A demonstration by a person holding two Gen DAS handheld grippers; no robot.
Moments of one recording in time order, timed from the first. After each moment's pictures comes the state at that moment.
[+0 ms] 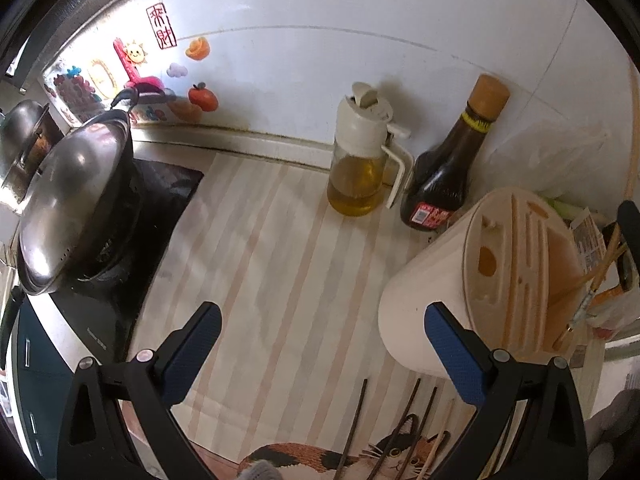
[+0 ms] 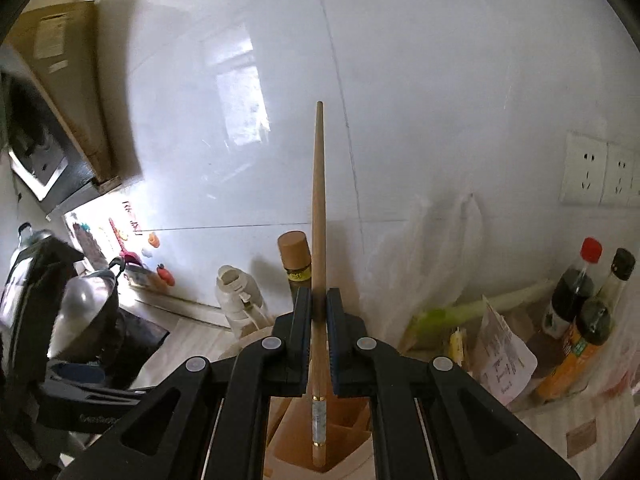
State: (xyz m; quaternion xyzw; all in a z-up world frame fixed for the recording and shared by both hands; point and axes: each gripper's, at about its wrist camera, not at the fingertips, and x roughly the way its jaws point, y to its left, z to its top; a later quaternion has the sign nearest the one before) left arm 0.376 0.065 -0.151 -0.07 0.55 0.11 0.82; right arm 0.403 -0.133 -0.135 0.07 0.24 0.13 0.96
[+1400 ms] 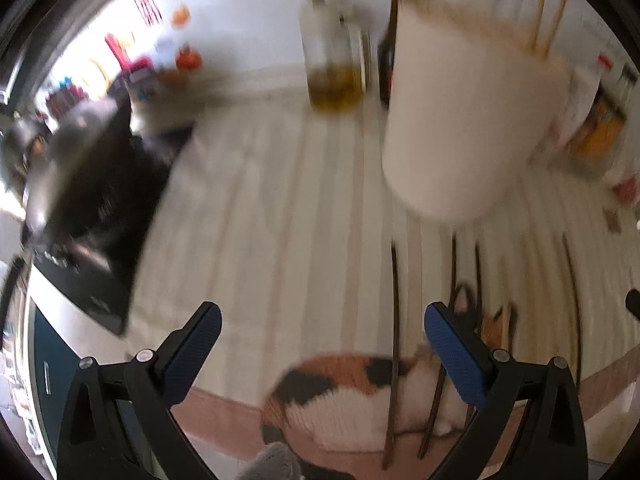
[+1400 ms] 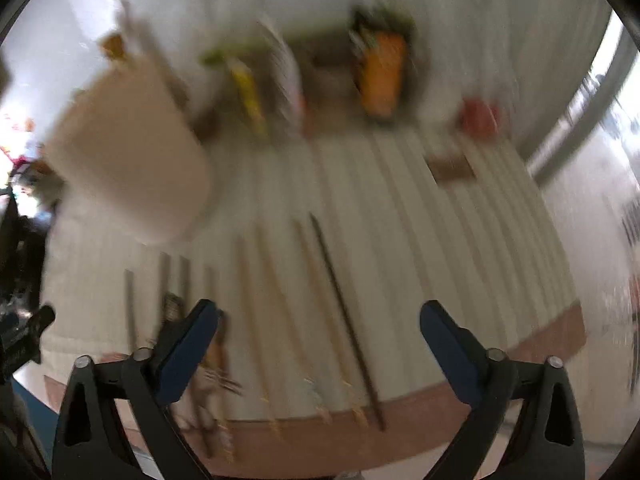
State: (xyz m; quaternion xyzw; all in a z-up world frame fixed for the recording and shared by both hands) left arm 0.244 0.036 -0.228 0.04 0.57 0.07 0.82; right arm 0.242 -0.264 -0.258 0.10 0.56 -0.08 0.82
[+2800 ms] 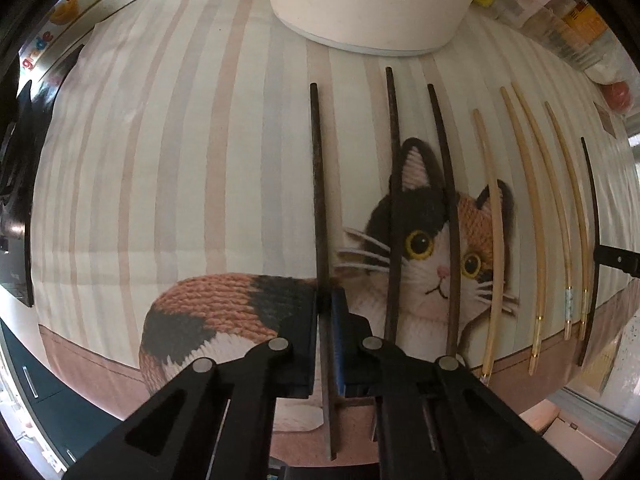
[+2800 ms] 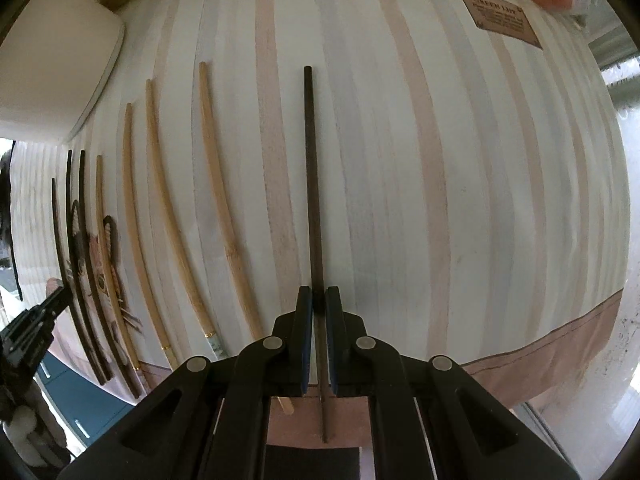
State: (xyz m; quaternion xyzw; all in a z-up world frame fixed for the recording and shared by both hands) left arm 0.243 -0.040 -0.334 0.03 0.69 -0.03 0.72; right arm 0.258 -0.334 -0.378 0.10 0.75 -0.01 0.66
